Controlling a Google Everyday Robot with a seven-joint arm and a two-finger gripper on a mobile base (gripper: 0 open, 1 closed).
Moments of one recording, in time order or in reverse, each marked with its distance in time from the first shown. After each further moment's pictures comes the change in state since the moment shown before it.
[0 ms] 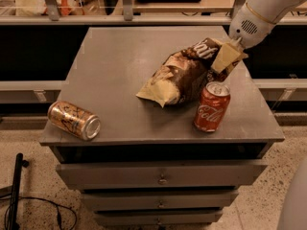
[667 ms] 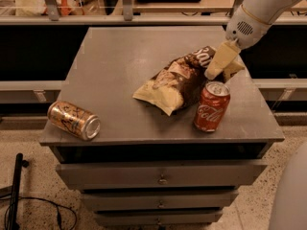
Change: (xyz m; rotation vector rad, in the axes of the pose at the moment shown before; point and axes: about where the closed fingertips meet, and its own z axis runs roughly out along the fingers) arm -0.002 -0.005 0.007 0.005 0.024 -0.003
